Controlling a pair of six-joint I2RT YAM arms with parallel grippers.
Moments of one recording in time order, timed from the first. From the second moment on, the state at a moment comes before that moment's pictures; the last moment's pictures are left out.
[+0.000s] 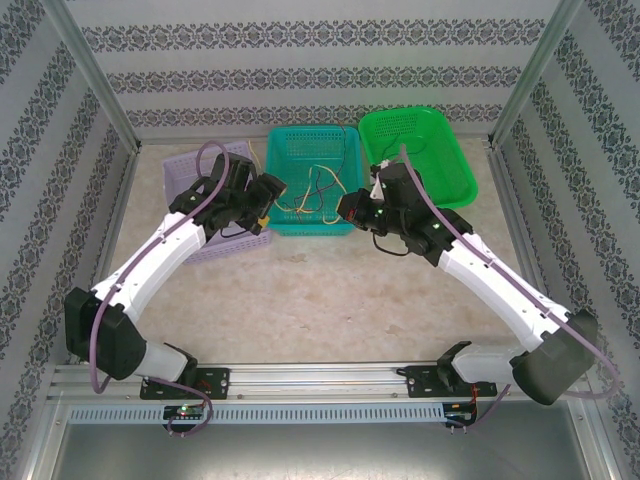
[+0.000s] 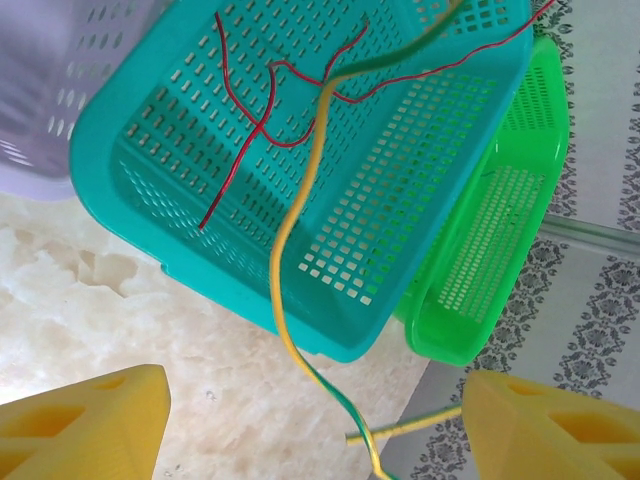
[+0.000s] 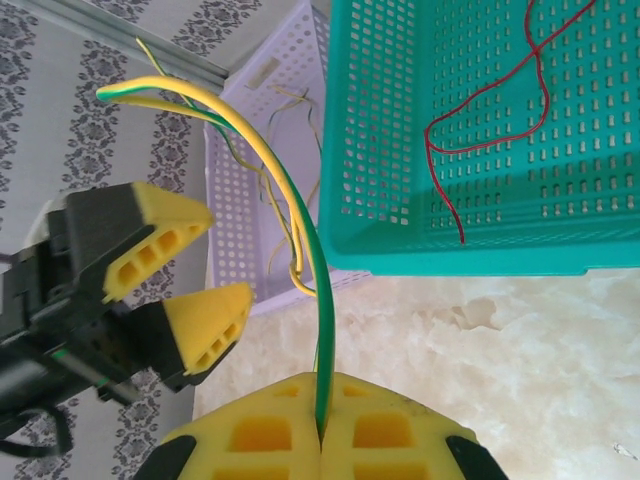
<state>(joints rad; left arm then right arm) -0.40 1.43 1.29 -0.63 0.17 -1.36 0.58 1.26 1.18 -0.48 -0.23 0.93</state>
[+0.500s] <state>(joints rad) -0.40 1.50 1.27 -0.57 0.21 -1.48 0.60 1.23 1.18 -0.43 -0.24 0.92</state>
